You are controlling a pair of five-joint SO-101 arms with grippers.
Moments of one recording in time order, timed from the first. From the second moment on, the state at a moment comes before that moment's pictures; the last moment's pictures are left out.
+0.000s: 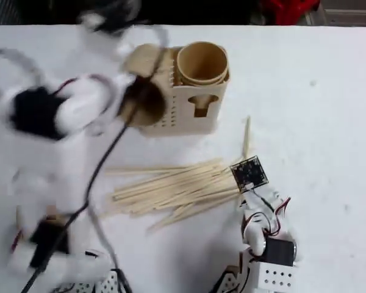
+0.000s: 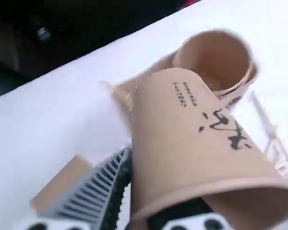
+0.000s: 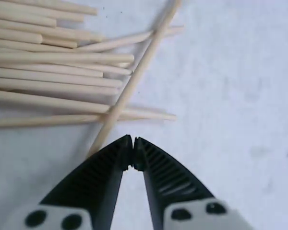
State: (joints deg) left arm 11.0 -4.6 -43.5 101.5 -11.0; right arm 4.7 -102.5 96.4 66.4 33.4
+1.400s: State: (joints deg) left arm 18.0 25.2 -67.3 81.5 -5.6; right arm 4.0 -102.5 96.4 66.4 33.4
